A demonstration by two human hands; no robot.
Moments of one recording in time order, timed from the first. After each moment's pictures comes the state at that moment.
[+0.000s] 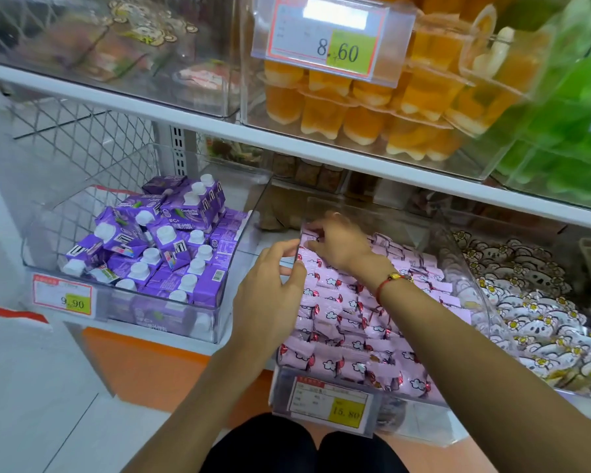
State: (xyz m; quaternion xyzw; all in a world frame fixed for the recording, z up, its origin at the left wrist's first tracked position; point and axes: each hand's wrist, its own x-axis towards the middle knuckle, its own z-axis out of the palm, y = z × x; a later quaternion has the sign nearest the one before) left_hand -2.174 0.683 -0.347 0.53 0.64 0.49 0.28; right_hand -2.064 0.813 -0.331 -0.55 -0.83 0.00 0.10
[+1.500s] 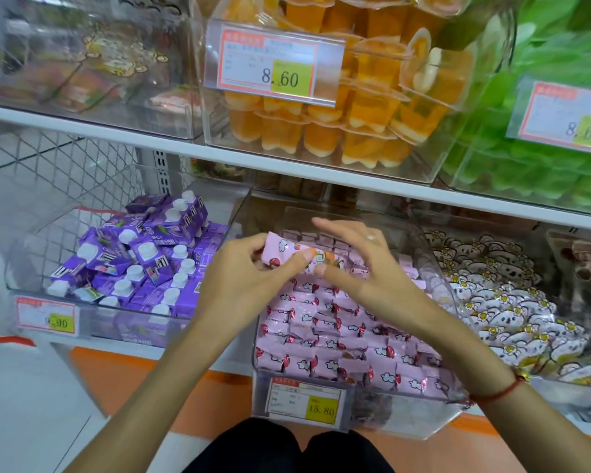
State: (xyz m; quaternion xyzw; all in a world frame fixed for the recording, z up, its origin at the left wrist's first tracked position) left_hand -2.184 0.677 -0.307 0.59 0.53 0.53 0.29; right_hand -2.004 0.696 -0.279 -0.44 -0.81 0.23 0.31
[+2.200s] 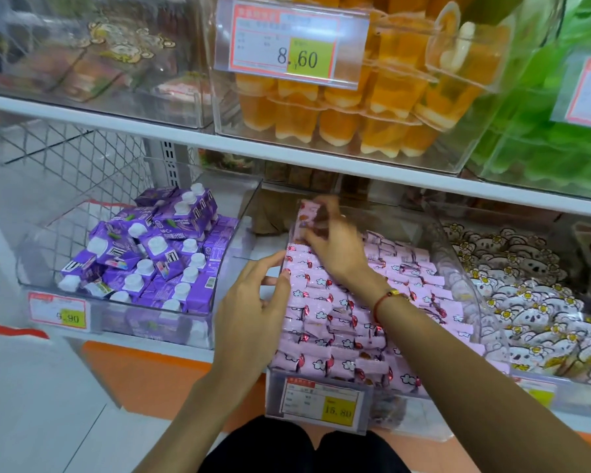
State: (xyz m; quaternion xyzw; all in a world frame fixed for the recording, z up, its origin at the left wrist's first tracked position) left_hand -2.177 0.667 -0.358 0.55 0.60 0.53 0.24; right_hand -2.053 0.802 -0.344 -0.52 -0.76 0.12 0.37
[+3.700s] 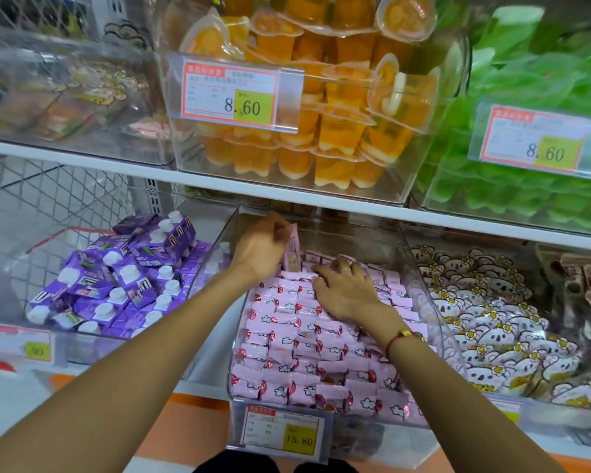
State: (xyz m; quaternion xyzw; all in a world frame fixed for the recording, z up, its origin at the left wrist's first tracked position) left_hand -2.162 0.803 -0.317 0.67 0.59 0.41 0.16; right_hand -1.996 0.784 -0.339 -0.63 -0.77 0.09 0.02
